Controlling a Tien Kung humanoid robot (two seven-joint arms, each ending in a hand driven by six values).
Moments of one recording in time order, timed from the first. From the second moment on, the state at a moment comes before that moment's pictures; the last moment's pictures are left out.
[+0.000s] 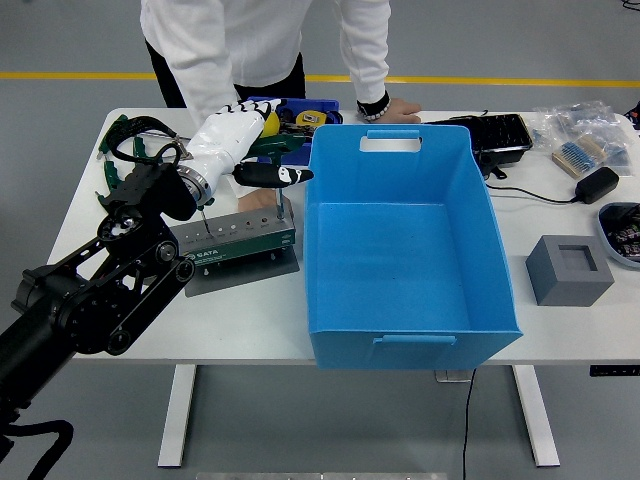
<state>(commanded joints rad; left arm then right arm) -0.64 0.13 -0.97 -1.20 2.13 0.01 0.27 0.17 -0.22 0.14 0.26 0.20 -0.26 -0.09</state>
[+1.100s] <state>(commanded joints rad) -0.71 0.11 -0.89 -1.00 2.16 0.05 0.26 0.18 -0.23 0.15 0.26 0.20 -0.26 -0.09</state>
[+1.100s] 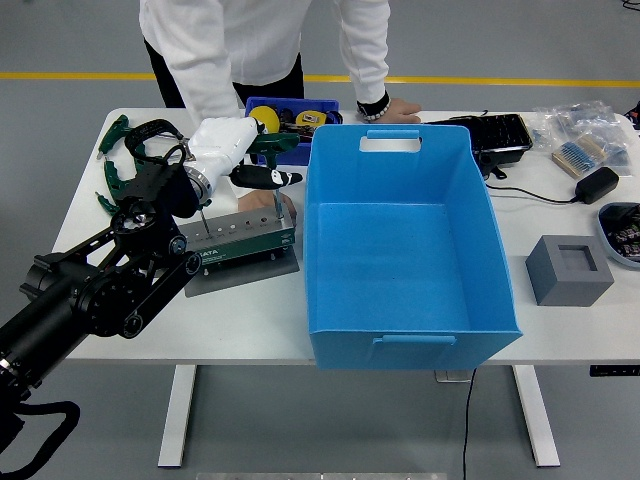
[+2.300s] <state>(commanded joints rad) -0.75 0.13 -0.83 -0.96 2.07 0.22 0.18 0.18 -0.23 0.14 0.26 0.21 -0.26 -0.09</state>
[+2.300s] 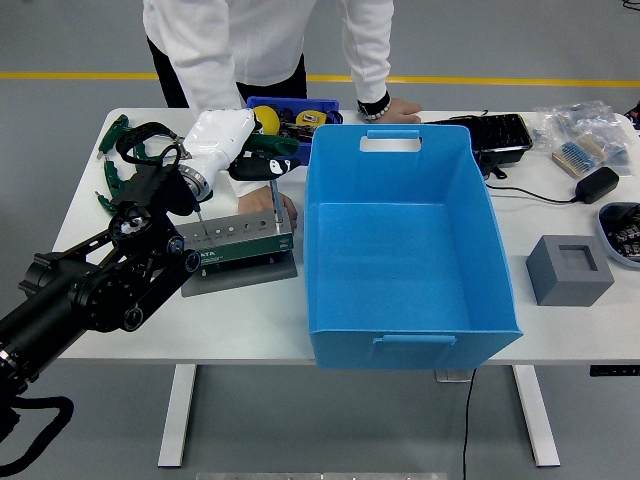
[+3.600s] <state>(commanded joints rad) -1.03 0.32 -0.78 -1.28 1.83 0.08 0.14 0.16 -0.23 0.14 0.25 0.21 -0.26 -0.09</state>
